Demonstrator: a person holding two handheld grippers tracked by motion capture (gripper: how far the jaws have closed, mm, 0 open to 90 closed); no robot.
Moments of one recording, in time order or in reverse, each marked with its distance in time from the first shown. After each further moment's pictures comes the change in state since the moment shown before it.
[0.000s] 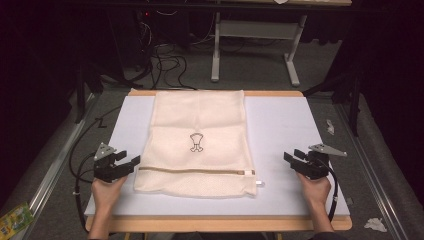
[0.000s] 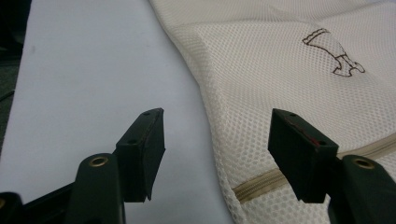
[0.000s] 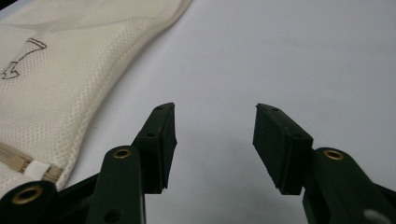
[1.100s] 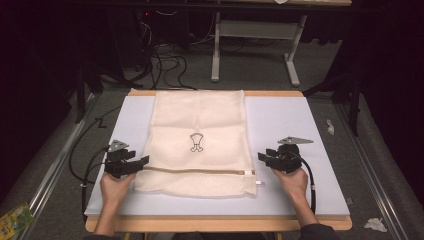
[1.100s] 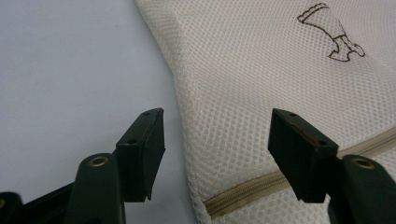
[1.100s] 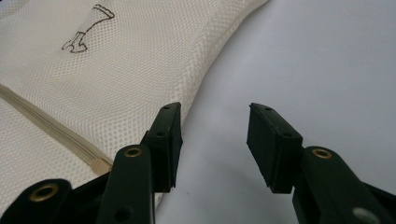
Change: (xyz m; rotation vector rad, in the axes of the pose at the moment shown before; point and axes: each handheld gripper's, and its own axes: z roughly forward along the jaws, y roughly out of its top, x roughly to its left) left arm -0.016 0.014 0.022 0.127 -0.016 -0.007; right arm 0.058 0.022 0.041 0.152 0.152 -0.078
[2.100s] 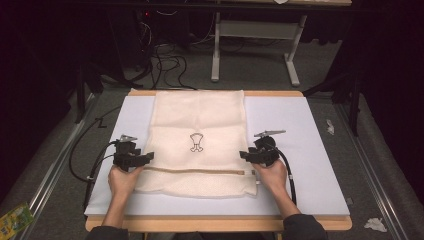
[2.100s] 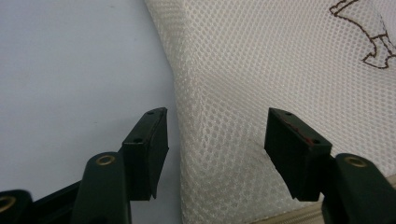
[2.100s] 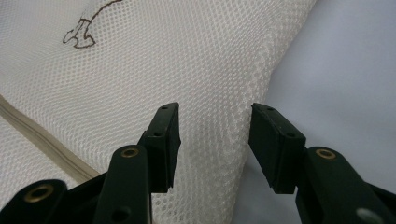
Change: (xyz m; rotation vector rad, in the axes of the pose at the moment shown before) left arm -0.004 0.016 0.028 0.097 0.042 -0.067; right arm 0.033 0.026 0.049 0.139 0.007 0.009
